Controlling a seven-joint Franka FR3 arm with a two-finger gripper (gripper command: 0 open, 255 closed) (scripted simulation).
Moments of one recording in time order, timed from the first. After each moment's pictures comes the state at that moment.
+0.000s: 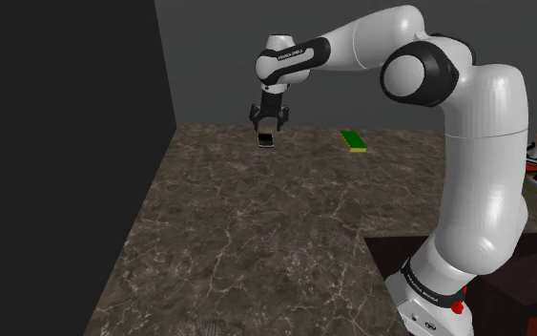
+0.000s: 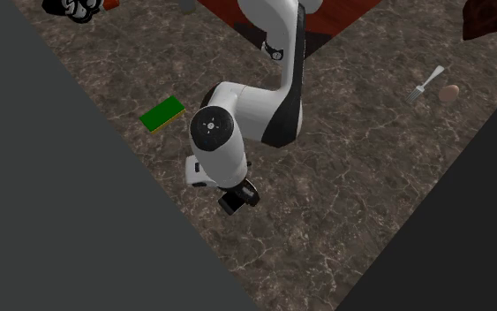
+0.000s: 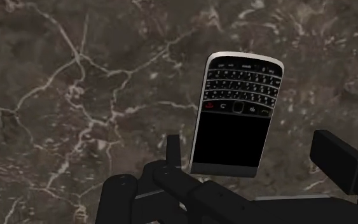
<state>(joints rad) -0.05 0.49 -0.03 -1.52 0.09 2.01 0.37</state>
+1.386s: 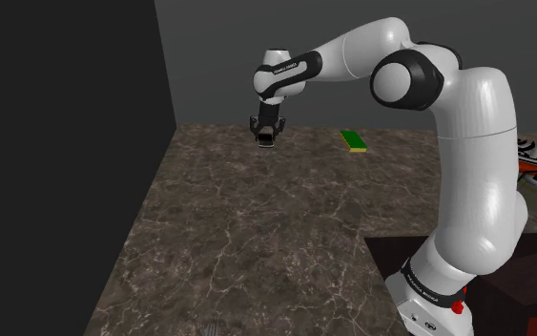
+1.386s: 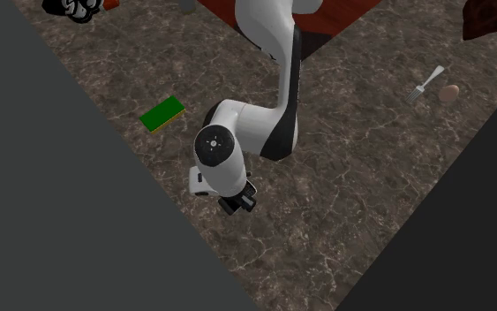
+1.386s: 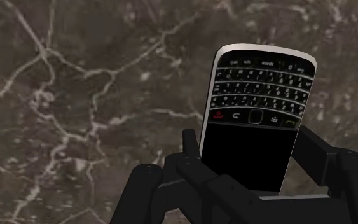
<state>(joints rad) -0.05 0.56 -0.03 -1.53 0.09 2.09 0.37</state>
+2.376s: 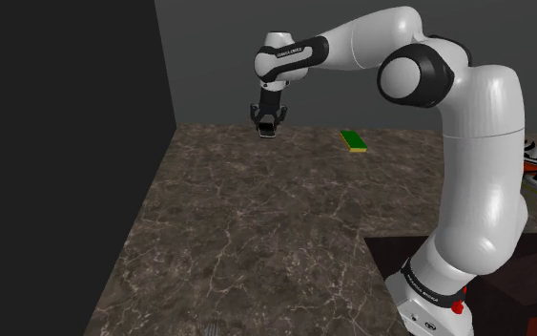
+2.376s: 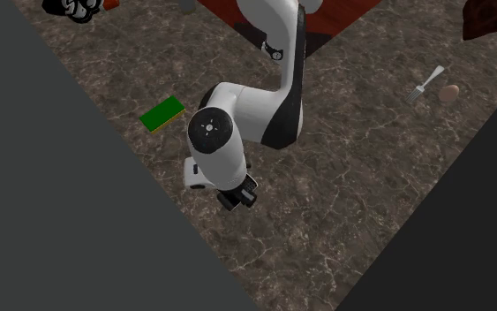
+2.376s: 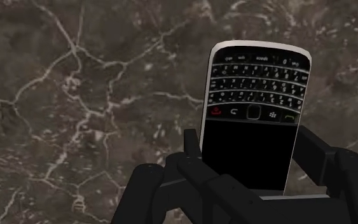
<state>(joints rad) -0.05 0.51 -0.03 -1.47 0.09 1.98 0.38</state>
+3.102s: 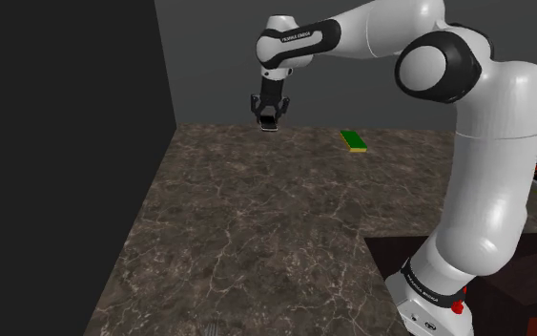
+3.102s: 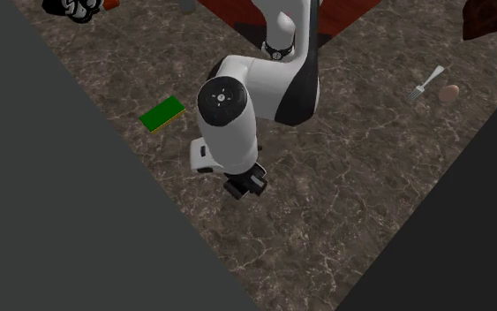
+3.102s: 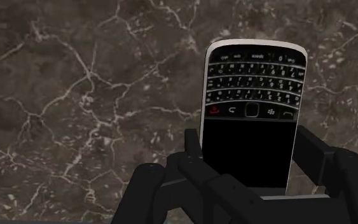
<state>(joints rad) -0.03 0.40 -0.03 -1.52 0.08 1.92 0.41</state>
